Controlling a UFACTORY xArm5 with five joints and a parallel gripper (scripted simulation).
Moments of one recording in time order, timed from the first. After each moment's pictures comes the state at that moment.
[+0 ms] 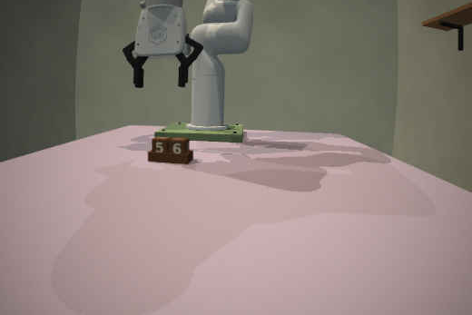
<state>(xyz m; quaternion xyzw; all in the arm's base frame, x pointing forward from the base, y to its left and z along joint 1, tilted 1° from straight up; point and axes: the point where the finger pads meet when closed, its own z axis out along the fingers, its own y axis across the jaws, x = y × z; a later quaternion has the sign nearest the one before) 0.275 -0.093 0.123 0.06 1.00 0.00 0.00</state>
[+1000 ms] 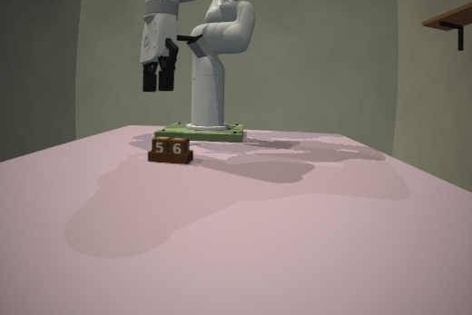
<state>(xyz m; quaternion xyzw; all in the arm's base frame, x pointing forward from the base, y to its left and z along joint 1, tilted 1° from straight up) 0.240 -0.105 0.115 0.47 0.88 0.00 0.00</state>
